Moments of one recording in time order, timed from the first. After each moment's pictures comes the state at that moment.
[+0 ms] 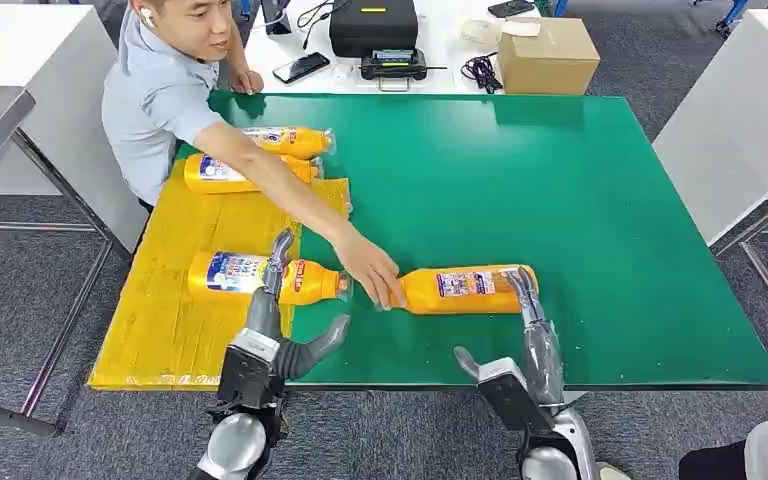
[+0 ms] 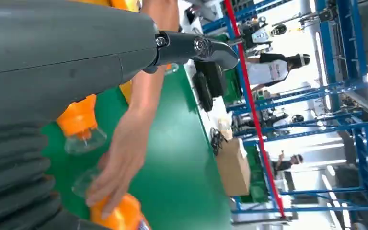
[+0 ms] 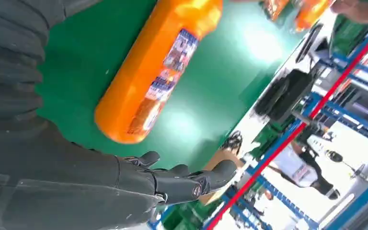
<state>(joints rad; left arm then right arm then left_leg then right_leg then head) -0.06 -0.26 -0.38 -1.39 -0.25 0.44 -0.42 0.14 0.10 0.12 -1.55 0.59 -0.27 -0.52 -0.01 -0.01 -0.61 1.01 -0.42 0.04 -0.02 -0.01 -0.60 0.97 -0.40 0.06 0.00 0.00</state>
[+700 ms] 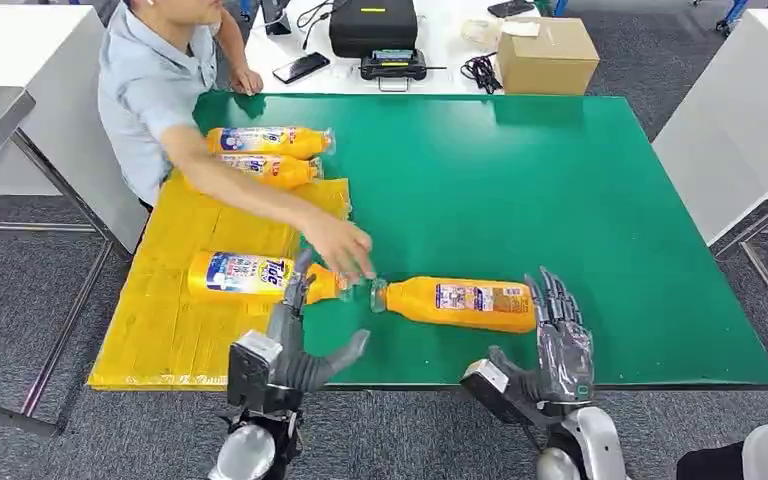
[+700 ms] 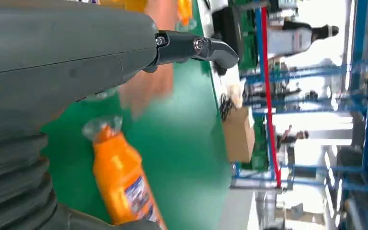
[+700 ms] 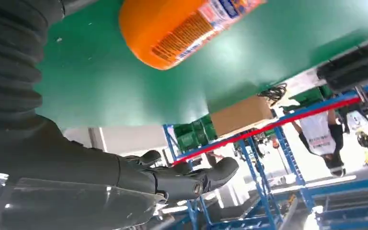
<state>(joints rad) -0.05 -0.27 -0.45 -1.36 -0.13 0.37 -0.38 0.10 -0.02 0.11 -1.48 1.06 -0.48 -0.33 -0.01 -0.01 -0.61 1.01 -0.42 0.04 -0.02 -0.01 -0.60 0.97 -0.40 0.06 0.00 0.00</state>
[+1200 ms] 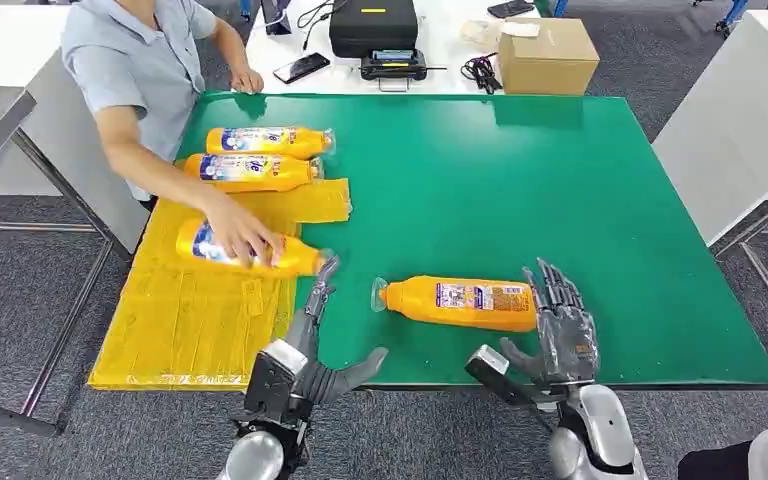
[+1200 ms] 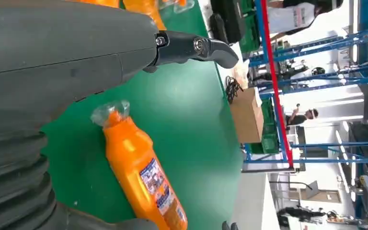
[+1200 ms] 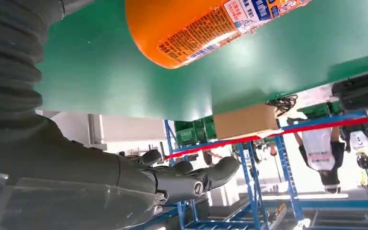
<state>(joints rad) -0.05 -0.27 -0.48 -1.34 -0.19 0.35 -0.36 0.01 -0.08 0.11 -1.37 1.10 -0.42 -0.31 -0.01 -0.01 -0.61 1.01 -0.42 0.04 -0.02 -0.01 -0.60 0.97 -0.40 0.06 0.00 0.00</state>
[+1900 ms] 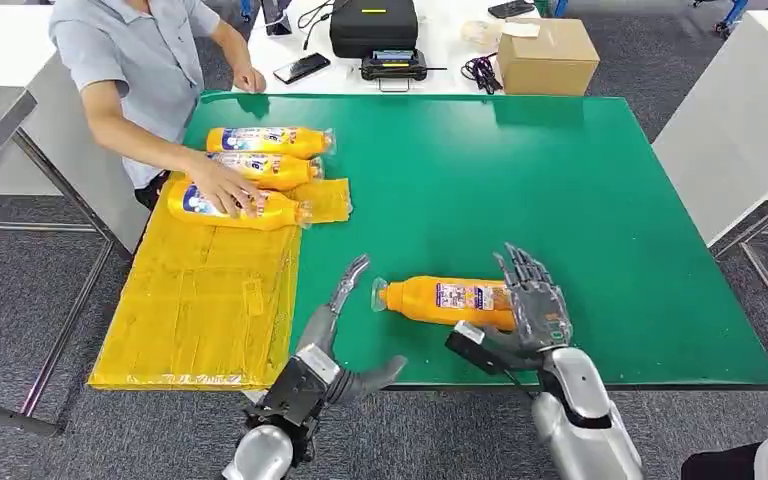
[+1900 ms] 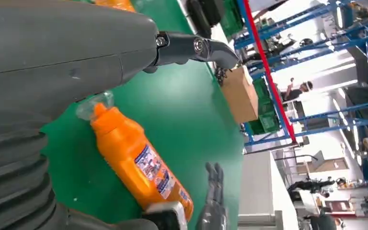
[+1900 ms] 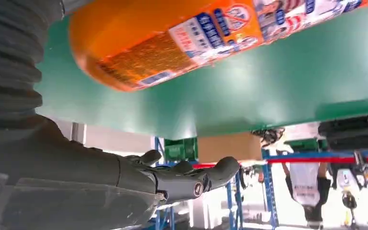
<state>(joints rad) -0.09 -0.27 -0.51 -1.34 -0.31 0.29 -0.32 -0.17 -0.08 0.19 -1.18 1.15 -0.31 -0.27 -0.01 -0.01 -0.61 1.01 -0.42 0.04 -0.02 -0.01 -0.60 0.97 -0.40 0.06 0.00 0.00</state>
